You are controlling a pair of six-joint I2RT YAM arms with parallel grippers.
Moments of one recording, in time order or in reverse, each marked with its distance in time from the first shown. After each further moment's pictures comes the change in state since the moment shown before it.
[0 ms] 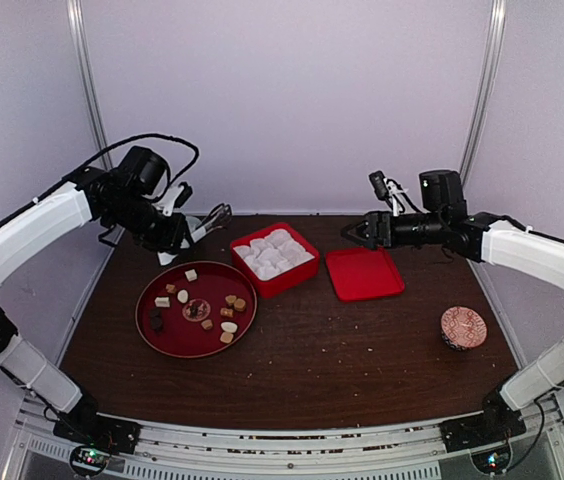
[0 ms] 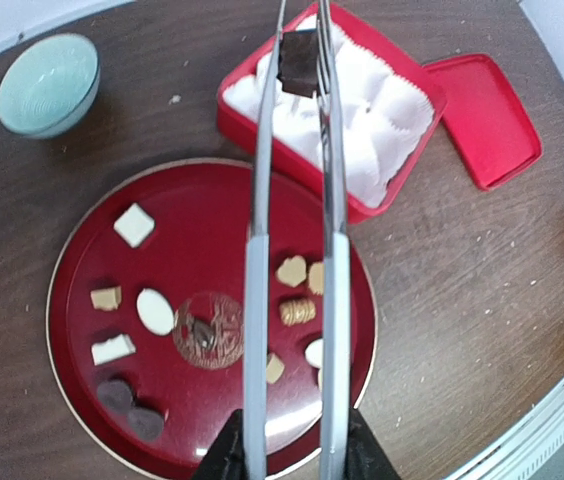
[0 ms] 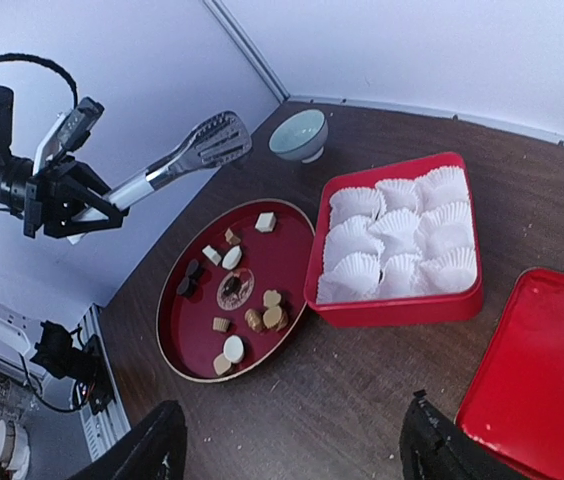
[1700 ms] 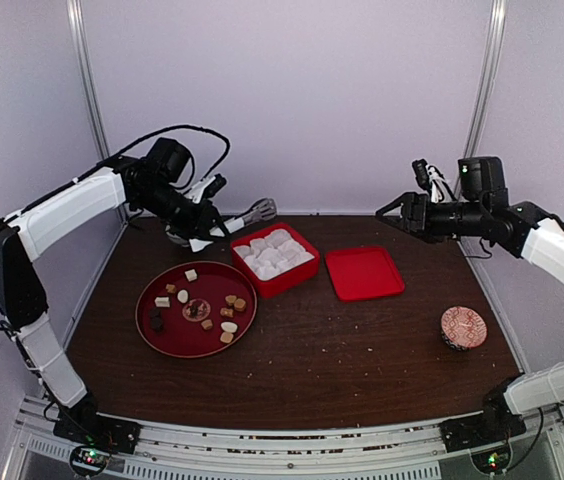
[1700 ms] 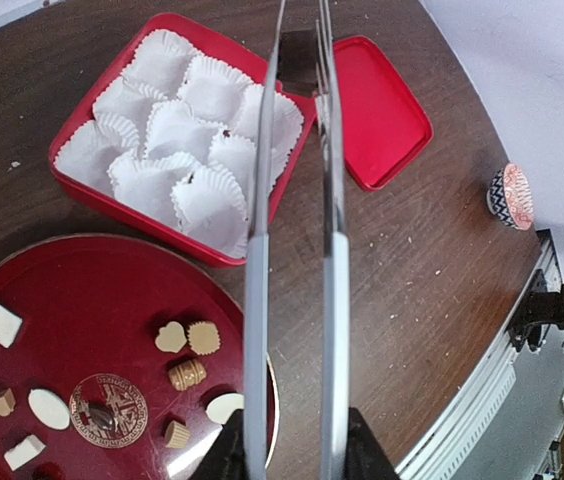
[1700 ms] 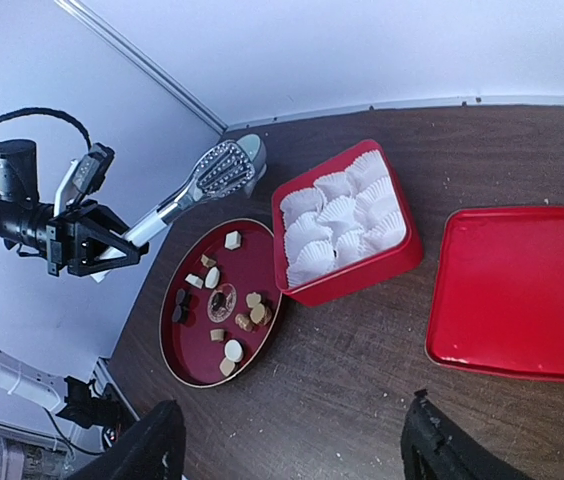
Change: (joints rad) left arm 0.017 0.223 0.190 0.051 0.336 0.066; right arm -0.069 -0.217 0.047 -0.283 0.140 0.163
